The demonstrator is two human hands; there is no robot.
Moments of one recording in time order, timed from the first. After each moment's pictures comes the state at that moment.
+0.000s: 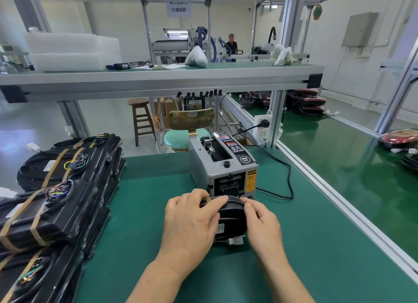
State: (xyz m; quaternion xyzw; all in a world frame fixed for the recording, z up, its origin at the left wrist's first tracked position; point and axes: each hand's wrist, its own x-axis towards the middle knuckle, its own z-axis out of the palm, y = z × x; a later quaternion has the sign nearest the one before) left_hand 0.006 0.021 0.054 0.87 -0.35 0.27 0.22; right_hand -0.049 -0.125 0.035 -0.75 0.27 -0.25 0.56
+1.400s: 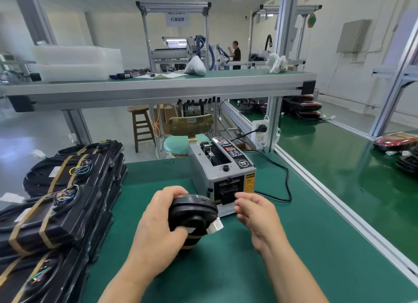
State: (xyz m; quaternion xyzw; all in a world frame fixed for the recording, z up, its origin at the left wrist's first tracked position) left_hand 0.001 0.075 0.084 0.83 -0.29 0.08 0.46; right_hand -0.034 -0.132 0.056 -0.55 0.24 -0.19 0.77
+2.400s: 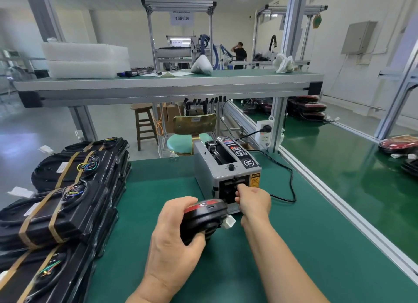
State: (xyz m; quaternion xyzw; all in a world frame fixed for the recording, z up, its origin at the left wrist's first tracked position) left_hand -0.021 0.064 0.062 0.78 -0.31 0.23 0.50; right_hand 0.020 -0.124 0.058 -0.54 0.41 -0.27 0.69
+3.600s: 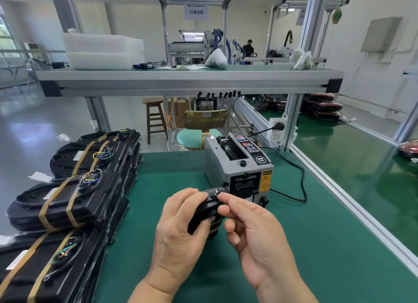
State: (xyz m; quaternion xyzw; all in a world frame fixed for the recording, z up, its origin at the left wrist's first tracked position) left_hand -0.010 0.067 0.049 0.74 -0.32 0.35 0.47; right_hand -0.080 -0.051 0.106 -0.45 0.17 -0.13 0.87
